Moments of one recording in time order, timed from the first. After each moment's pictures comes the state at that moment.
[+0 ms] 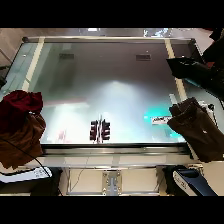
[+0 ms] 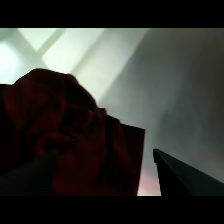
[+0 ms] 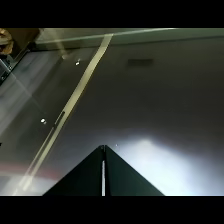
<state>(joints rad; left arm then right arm) 0.65 -1.40 1.41 1.28 -0.87 -1.41 0.03 -0.82 1.14 -0.84 0.74 1.22</state>
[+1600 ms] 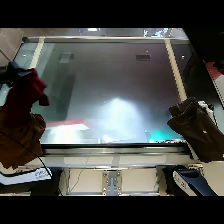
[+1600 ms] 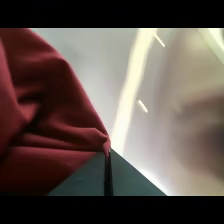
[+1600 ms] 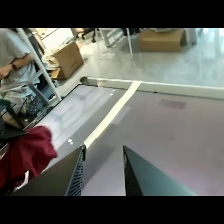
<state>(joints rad) 0.48 -1.37 1.41 0.61 -1.18 -1.24 0.03 -0.81 1.58 -0.81 1.02 1.29</state>
